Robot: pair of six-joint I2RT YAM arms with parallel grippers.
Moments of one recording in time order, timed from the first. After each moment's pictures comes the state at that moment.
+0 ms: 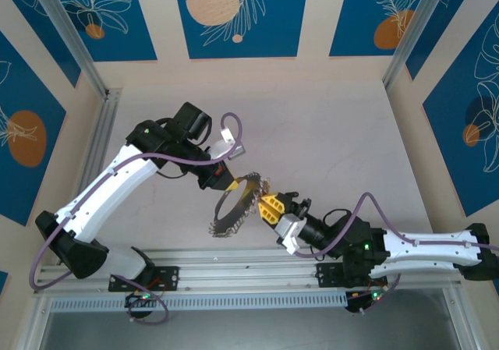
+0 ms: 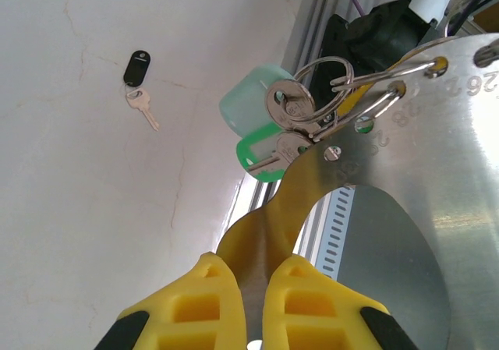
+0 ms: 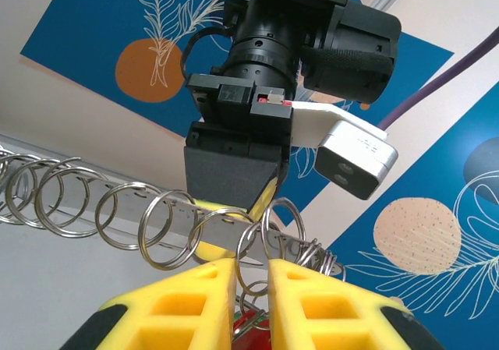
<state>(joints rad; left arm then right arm) -0.69 1.40 1.57 -1.25 0.64 0.24 1.48 0.58 0.45 0.31 0.47 -0.80</state>
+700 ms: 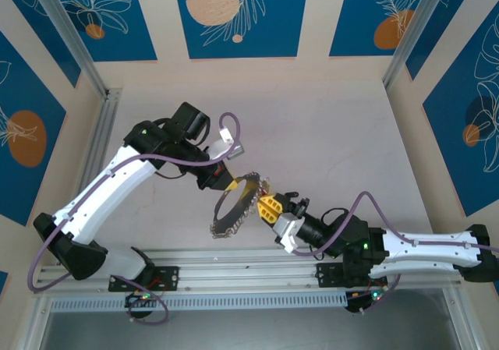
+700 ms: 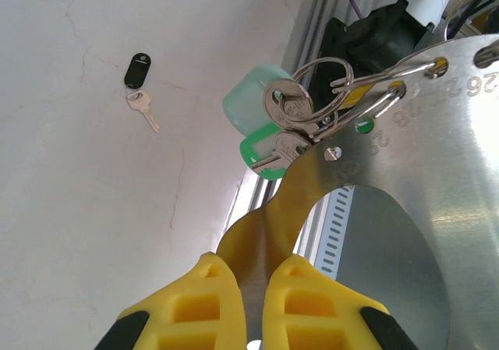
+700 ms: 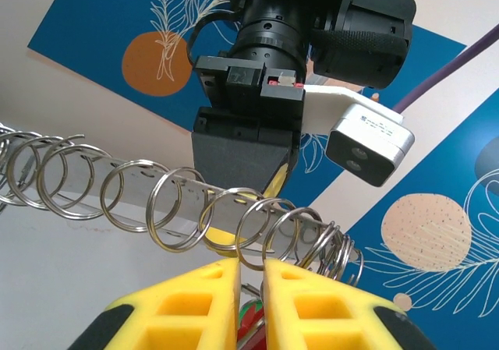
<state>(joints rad) -0.68 1.39 1.57 -1.25 0.64 0.24 1.47 0.59 0.46 0.29 0.45 -0.78</state>
